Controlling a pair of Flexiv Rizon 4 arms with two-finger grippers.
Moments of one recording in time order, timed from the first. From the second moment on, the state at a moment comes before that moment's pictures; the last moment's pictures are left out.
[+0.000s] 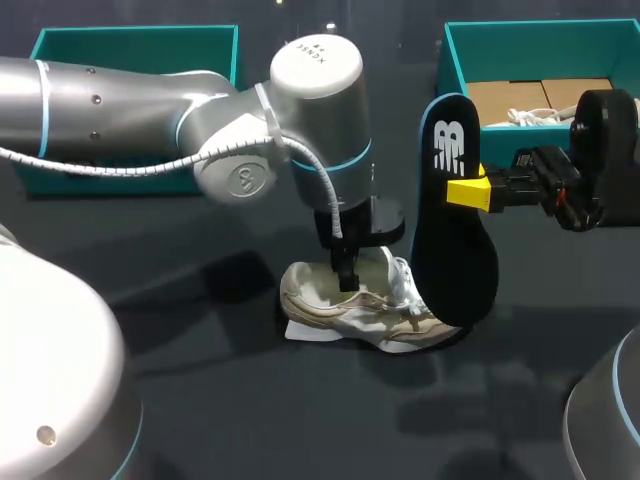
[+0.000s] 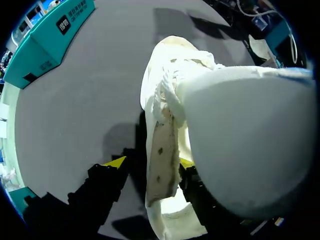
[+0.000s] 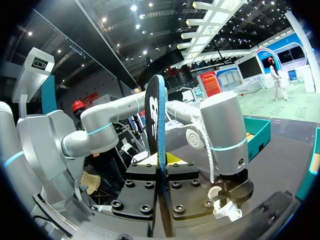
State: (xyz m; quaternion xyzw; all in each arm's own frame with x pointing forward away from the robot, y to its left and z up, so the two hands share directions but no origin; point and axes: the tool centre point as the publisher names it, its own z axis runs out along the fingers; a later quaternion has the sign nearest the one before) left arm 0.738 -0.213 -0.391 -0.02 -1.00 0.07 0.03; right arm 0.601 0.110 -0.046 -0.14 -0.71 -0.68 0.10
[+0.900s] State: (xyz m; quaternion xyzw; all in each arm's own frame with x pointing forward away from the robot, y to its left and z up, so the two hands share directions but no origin) left arm 0.737 -0.207 -0.364 -0.18 -0.98 0.09 0.07; right arm 0.601 0.110 -0.046 -0.14 -0.71 -0.68 0.10
